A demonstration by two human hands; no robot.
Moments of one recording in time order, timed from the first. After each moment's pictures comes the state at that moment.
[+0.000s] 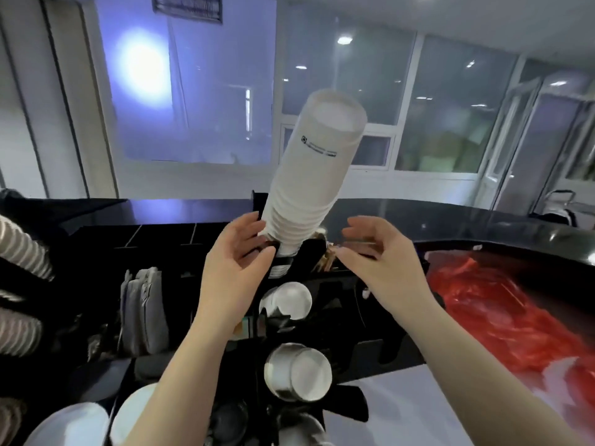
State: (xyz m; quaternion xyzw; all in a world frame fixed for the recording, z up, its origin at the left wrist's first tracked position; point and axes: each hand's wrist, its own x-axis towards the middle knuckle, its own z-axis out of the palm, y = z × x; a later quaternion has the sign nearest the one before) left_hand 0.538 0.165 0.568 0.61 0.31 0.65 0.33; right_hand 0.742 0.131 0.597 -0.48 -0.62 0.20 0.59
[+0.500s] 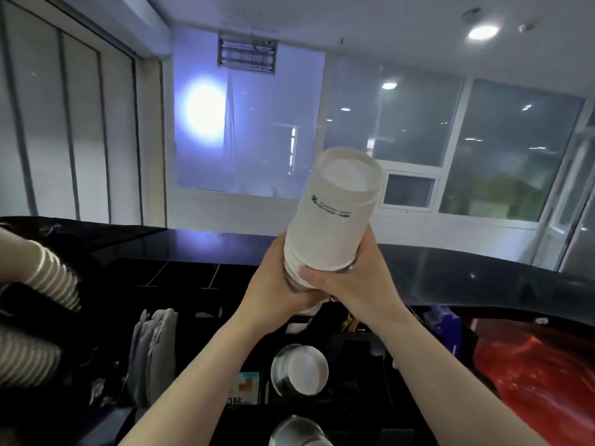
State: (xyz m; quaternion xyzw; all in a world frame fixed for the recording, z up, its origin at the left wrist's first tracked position) left_hand 0.566 0.234 0.604 0.71 0.31 0.59 0.24; right_hand 0.706 0.207 0.645 -0.37 -0.69 0.21 0.58
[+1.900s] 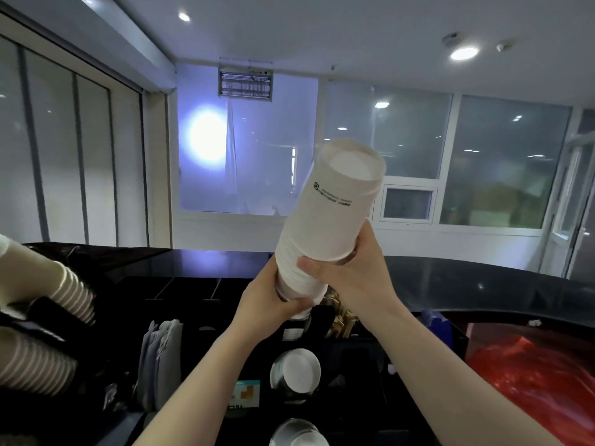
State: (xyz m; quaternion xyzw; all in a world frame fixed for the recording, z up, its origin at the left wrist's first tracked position) left_hand 0.561 0.228 0.592 0.71 0.43 0.53 0.19; right_hand 0.717 0.175 0.667 -0.33 -0.67 0.23 0.63
